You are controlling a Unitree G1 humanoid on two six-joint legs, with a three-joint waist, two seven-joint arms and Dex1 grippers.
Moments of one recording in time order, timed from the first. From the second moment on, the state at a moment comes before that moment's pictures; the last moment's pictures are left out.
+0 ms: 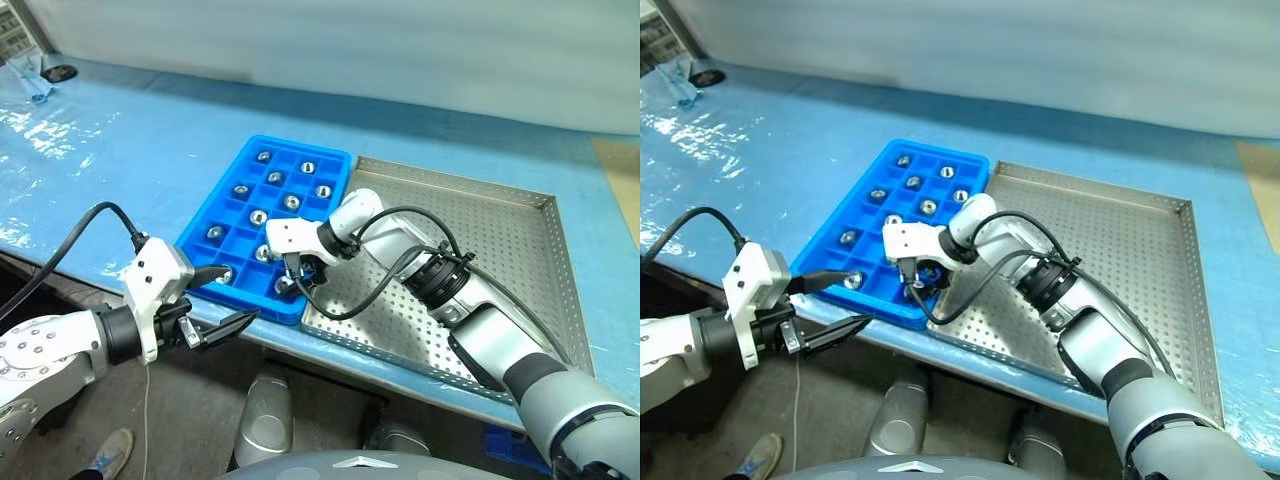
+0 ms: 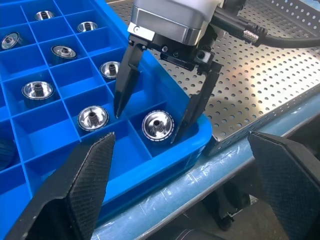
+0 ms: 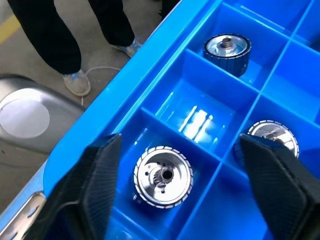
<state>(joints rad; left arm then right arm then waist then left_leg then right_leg) 0.21 0.90 0.43 -0.88 -0.99 0.87 -0.54 -0.96 -0.26 0.64 0.25 -0.07 0.48 1.30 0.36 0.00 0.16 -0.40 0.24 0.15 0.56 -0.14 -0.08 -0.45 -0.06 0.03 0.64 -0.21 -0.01</state>
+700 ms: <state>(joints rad) -0.03 0.77 0.16 -0.62 -0.78 0.69 -0.63 -0.72 -0.23 0.21 0.17 0.17 0.49 1.02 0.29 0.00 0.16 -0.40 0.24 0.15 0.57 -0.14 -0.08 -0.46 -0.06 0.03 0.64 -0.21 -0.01</state>
